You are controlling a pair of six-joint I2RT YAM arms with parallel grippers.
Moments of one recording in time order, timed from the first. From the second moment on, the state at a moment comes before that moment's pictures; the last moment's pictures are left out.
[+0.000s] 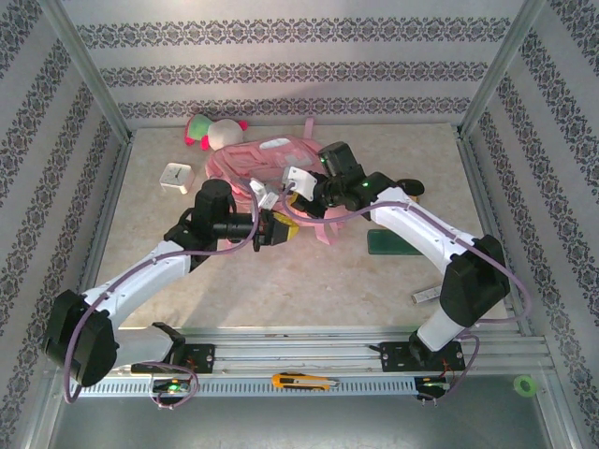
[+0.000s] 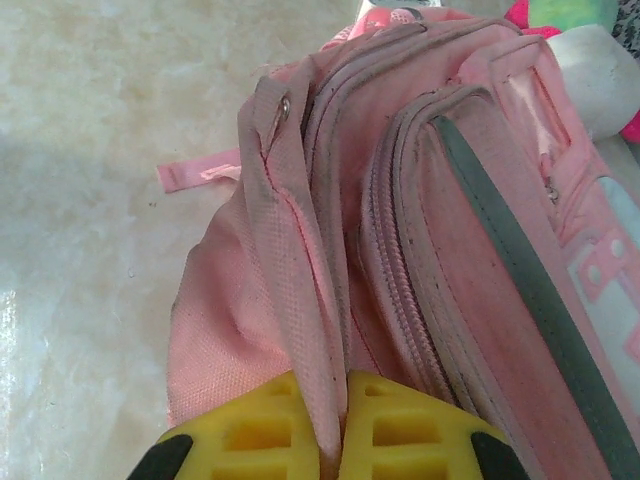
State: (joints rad) left arm -0.50 1.23 0.84 0.05 0.88 -0.22; right arm 0.58 1.61 1.35 -0.50 -0.44 -0.63
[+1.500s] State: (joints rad) left arm -0.37 1.35 1.10 -0.61 0.61 1.02; right arm 0.44 1.46 1.31 -1.00 -0.78 -1.29
